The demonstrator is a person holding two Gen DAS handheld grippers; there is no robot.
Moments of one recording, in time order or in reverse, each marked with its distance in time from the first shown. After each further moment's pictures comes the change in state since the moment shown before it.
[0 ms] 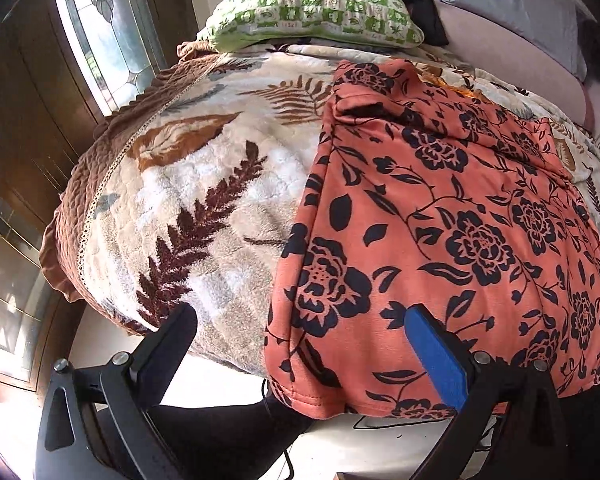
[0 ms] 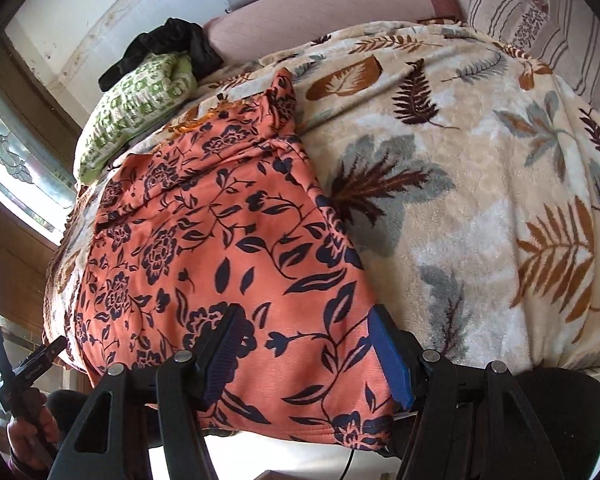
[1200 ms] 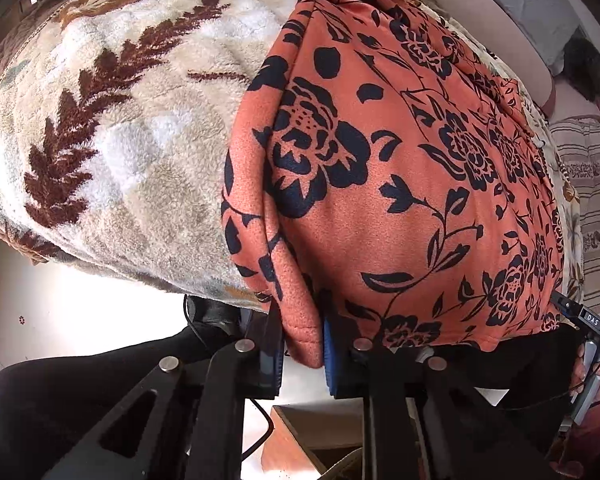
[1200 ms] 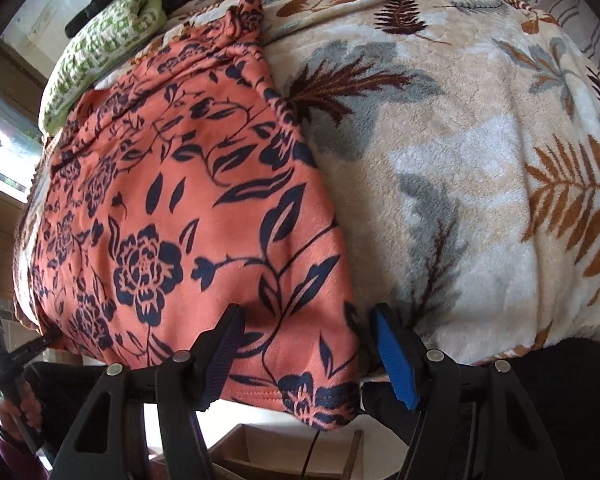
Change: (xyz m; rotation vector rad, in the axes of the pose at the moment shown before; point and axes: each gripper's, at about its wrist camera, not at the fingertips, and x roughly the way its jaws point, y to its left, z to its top) left arm 0.051 0.011 -0.042 -0.051 0.313 -0.347; right arm 0.043 -0.009 -0.032 -0.054 0.241 -0.096
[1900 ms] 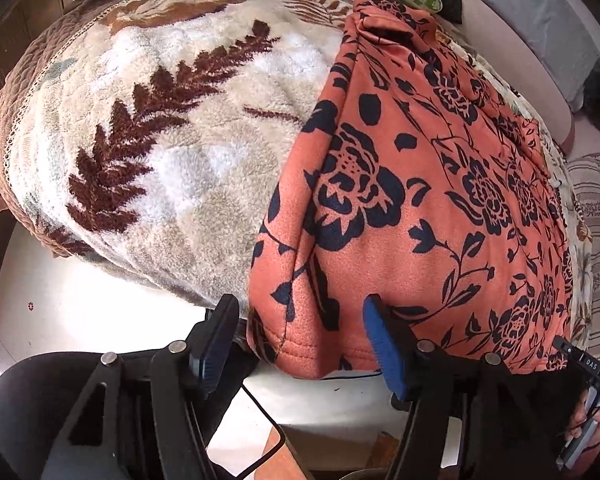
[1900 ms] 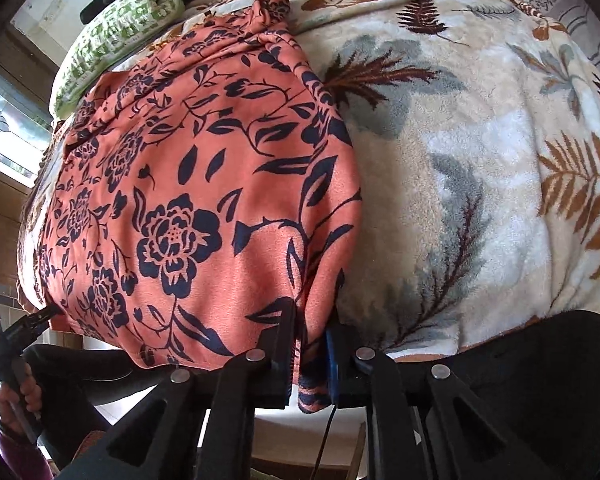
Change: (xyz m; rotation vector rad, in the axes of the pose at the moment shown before) left arm -0.020 0.006 0.002 -0.106 -0.116 0.051; right arm -0.006 0.017 -0.011 -0.008 -0.007 0.024
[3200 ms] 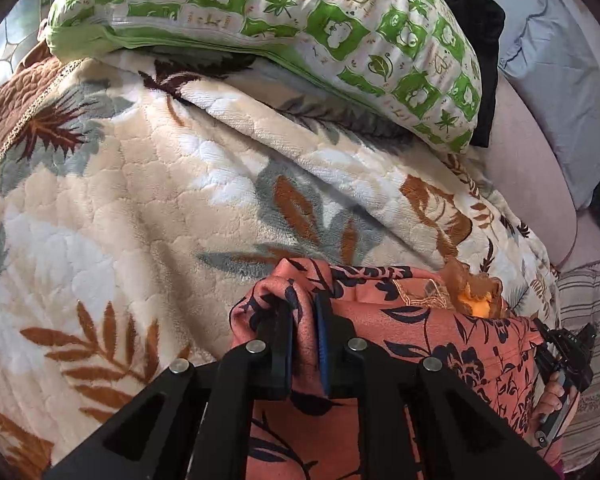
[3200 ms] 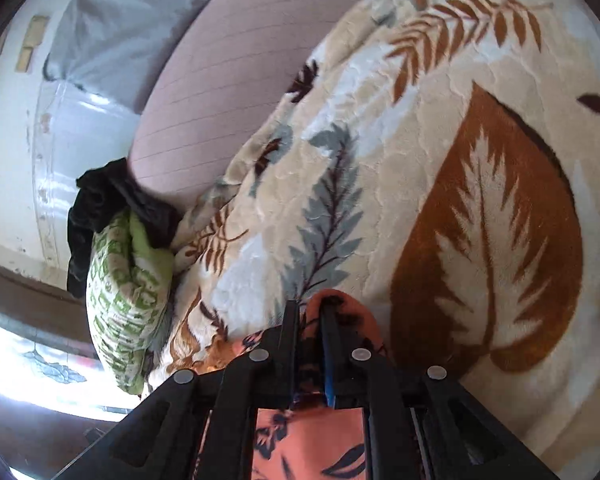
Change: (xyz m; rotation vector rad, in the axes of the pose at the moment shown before) left arm 0.114 -0.069 0.373 -0.014 -0.113 -0.160; right arm 0.113 -0.048 0.397 0.534 -0.284 0.434
